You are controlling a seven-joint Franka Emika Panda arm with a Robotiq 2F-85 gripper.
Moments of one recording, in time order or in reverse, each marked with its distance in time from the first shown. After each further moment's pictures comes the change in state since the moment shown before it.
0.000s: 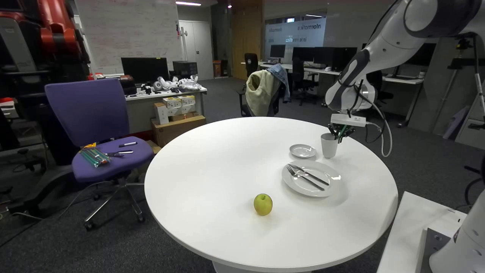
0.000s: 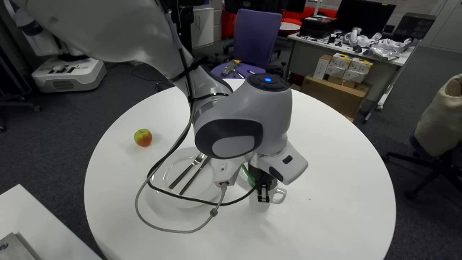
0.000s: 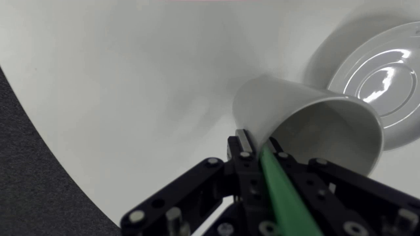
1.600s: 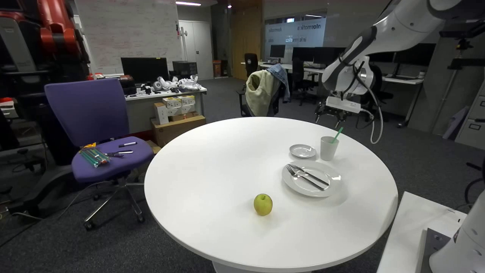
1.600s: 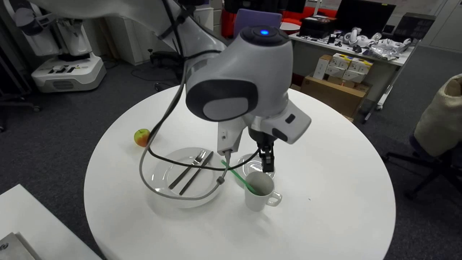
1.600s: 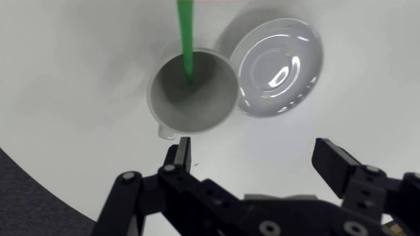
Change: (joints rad) arm -0.034 -0.144 0.100 0.005 0.148 -0.008 -0.185
